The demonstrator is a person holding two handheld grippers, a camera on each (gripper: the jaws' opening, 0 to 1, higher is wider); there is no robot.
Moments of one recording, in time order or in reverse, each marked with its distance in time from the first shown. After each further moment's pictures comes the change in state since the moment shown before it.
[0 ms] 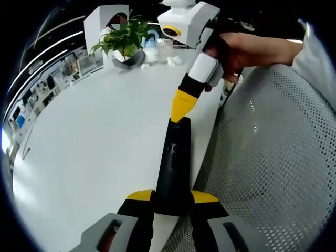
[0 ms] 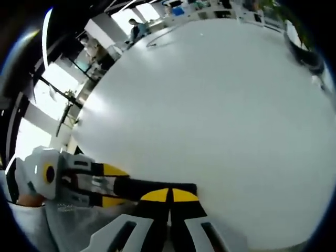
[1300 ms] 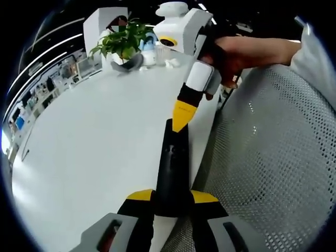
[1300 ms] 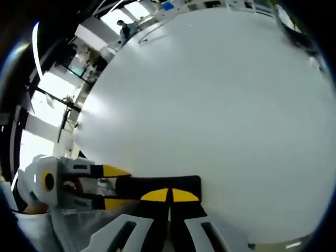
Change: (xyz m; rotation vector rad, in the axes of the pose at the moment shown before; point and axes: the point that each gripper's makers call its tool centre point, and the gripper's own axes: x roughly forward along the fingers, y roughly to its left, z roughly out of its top) left arm 0.004 -0.005 0.005 0.004 -0.029 -0.004; right arm 0.006 -0.004 -0.012 0.070 0.053 0.001
